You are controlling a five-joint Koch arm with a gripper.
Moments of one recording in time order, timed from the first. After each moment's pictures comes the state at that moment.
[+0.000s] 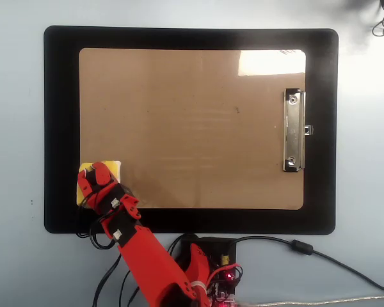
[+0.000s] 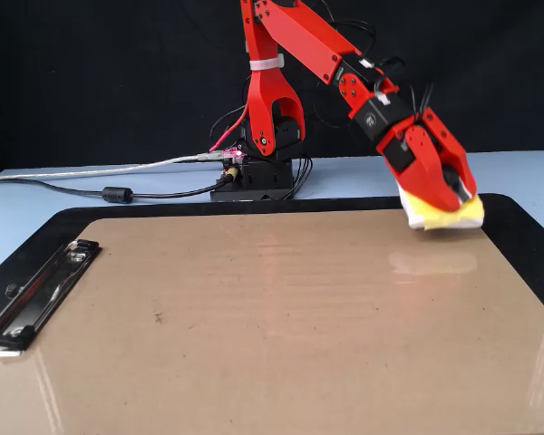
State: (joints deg) arm -53.0 96.9 122.3 13.4 -106.6
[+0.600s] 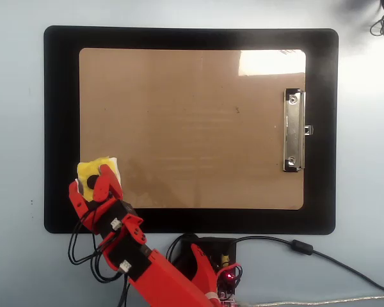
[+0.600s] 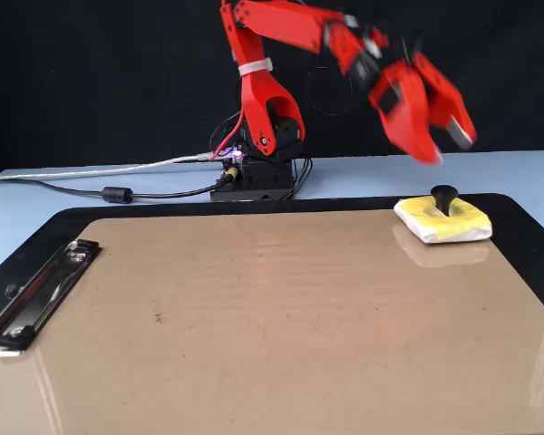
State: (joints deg) arm -50.6 114.9 111.1 41.3 -106.3
